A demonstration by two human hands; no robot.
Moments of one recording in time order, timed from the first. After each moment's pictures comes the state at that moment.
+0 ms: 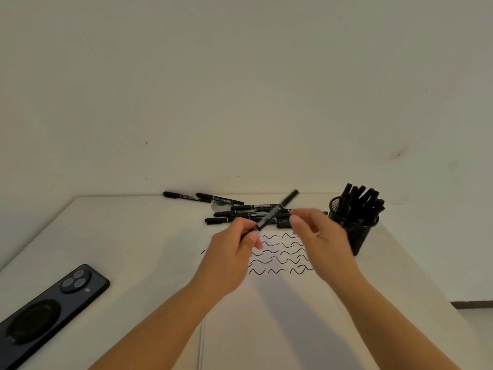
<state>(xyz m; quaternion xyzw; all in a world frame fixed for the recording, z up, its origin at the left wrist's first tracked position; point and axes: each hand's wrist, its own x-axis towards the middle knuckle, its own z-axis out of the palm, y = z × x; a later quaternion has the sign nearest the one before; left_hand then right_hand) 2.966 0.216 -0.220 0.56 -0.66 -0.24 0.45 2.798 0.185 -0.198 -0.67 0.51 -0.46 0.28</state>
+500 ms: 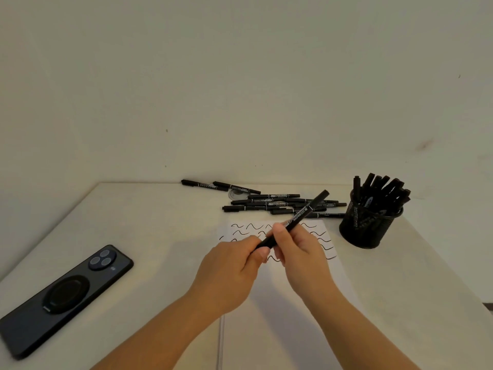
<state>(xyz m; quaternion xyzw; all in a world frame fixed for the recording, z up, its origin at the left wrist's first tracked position) 2.986 0.265 -0.218 0.59 -0.72 -0.18 0.32 2.856 0.227 -0.218 -0.61 0.46 -0.47 0.44</state>
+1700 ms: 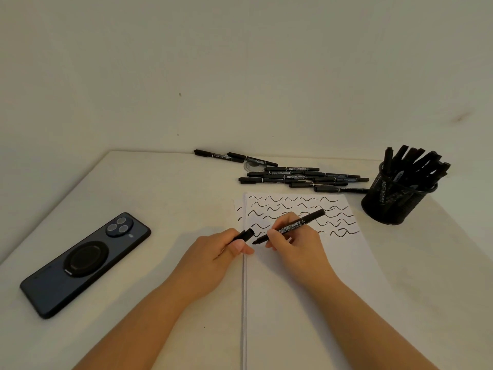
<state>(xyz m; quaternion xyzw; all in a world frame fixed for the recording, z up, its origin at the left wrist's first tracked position) 3.052 0.283 -0.274 0.61 -0.66 -0.28 0.33 2.877 0.221 -0.276 -0.67 0.47 -0.39 0.42</state>
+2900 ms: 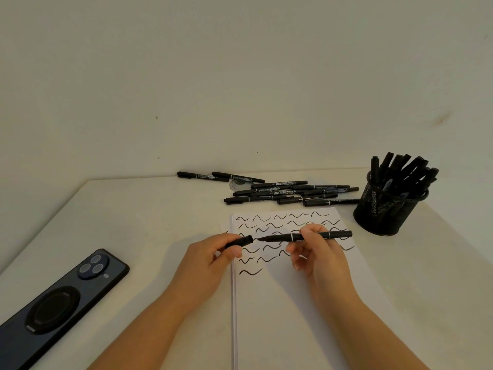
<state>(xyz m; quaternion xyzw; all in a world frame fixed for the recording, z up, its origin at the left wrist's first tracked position) 3.047 0.235 -0.278 0.60 -0.65 -0.25 0.40 2.853 0.204 -0.269 -0.35 0.42 -0.56 0.62</state>
